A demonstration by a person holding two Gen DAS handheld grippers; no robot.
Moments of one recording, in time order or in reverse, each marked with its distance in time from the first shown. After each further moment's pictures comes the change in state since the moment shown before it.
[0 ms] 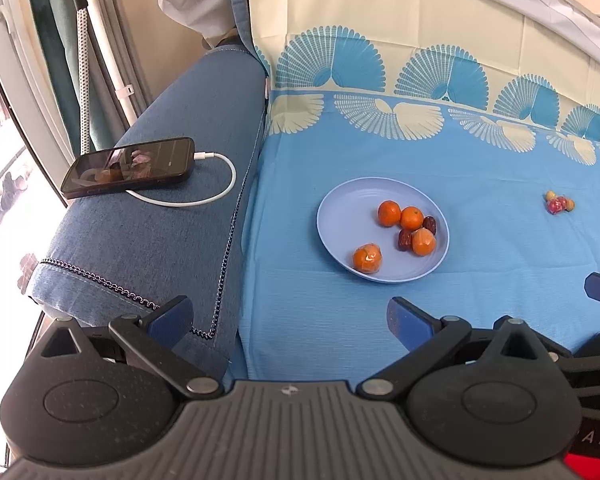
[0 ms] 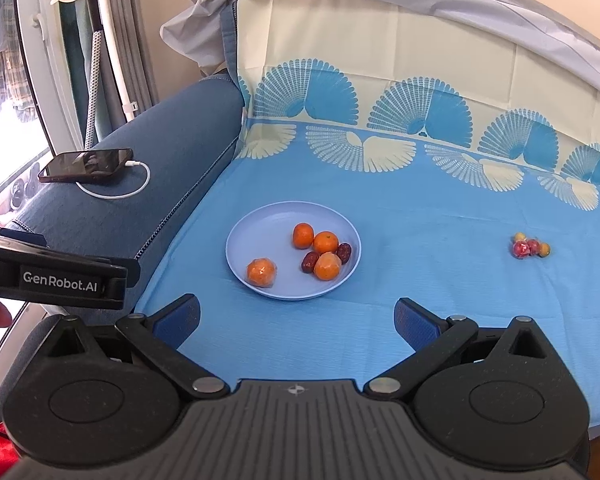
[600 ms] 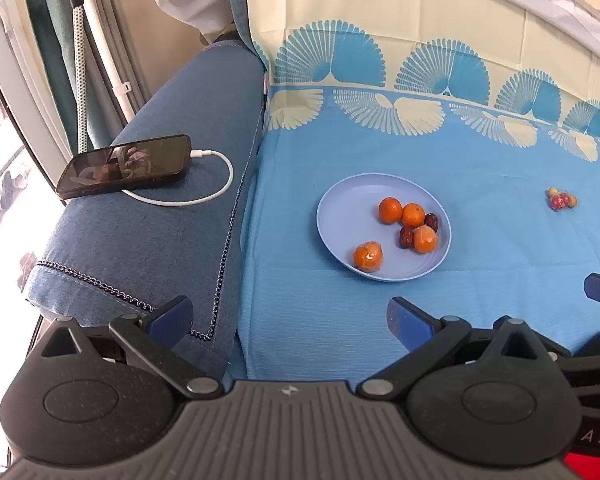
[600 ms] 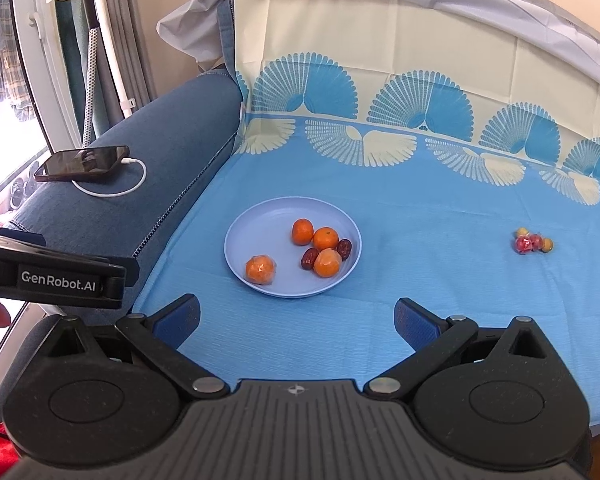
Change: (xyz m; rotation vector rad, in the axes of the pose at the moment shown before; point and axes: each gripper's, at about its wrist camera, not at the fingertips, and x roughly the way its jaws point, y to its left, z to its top) left arm 0.006 -0.003 0.003 0.008 0.018 0.004; right arm 0.008 -0.002 0.001 0.012 0.016 0.002
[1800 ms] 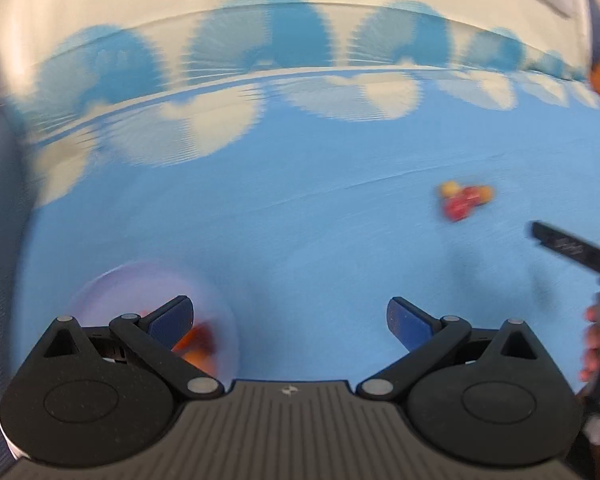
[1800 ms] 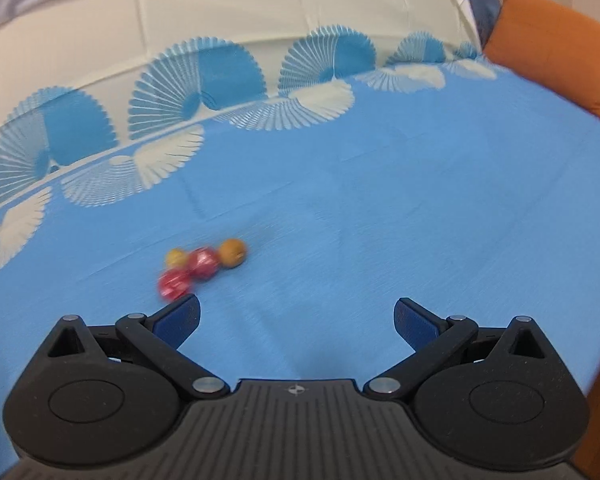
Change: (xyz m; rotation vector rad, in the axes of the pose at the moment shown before) left arm 0.157 -0.278 0.124 0.281 0.085 -0.297; right arm 0.153 -0.376 -0.011 0.542 -0.038 -0.544
